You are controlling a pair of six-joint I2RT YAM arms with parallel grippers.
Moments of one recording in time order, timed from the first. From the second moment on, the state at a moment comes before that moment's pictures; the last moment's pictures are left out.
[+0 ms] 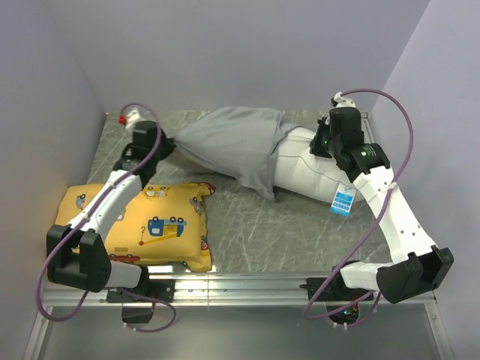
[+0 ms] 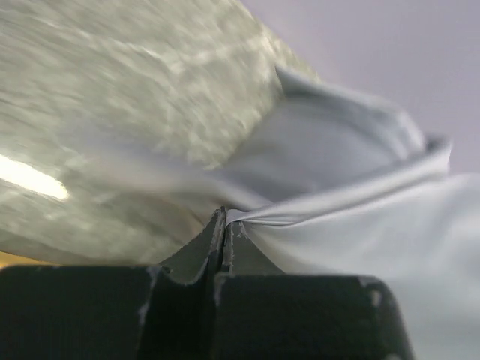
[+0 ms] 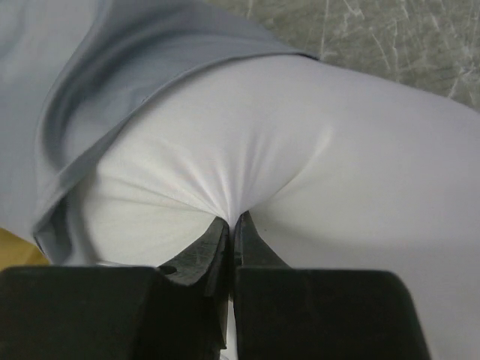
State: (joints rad) left arm -0.25 1.35 1.06 -0.16 -0.26 -0.78; right arm 0.27 1.27 1.37 -0.69 0.16 0.36
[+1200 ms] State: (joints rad) left arm -0.85 1.43 1.10 -0.14 -0.63 -0.57; right arm 0.19 1.29 1.31 -0.65 0.25 0.33
